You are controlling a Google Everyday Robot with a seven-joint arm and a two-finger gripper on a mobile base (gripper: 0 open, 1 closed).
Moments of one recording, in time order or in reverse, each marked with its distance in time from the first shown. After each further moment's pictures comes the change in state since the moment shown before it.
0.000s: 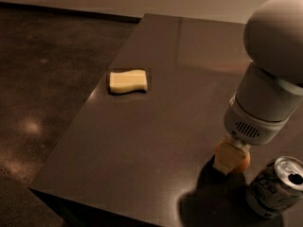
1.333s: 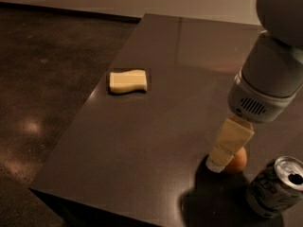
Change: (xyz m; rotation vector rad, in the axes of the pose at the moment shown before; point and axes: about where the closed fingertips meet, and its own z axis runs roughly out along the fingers) arm -0.016 -0.019 -0.032 0.023 -0.054 -0.016
